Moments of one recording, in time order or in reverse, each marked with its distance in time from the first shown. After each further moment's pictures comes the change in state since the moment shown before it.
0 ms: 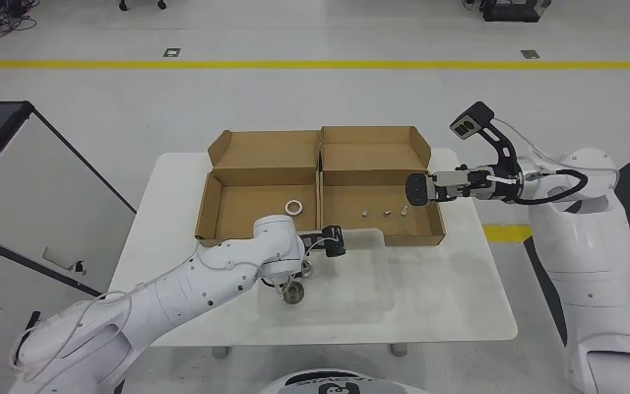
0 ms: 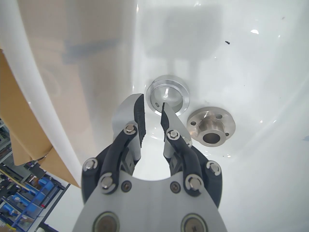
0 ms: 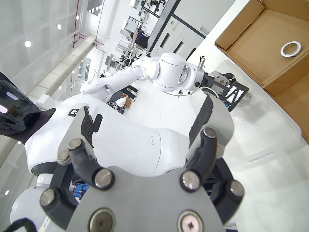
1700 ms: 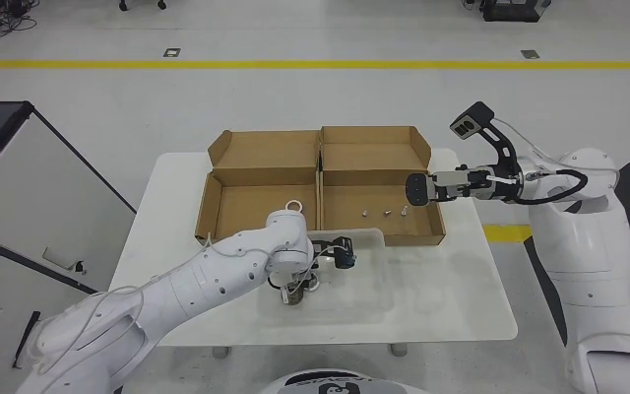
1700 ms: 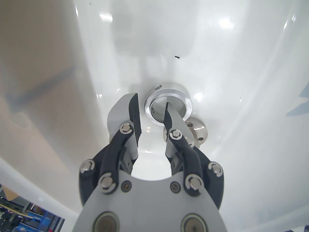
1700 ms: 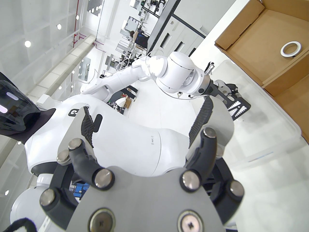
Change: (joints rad) left arm -0.038 -0.068 0.033 0.104 -0.179 -0.134 -0.025; right arm 0.000 0.000 0.000 0.000 0.000 0.000 0.000
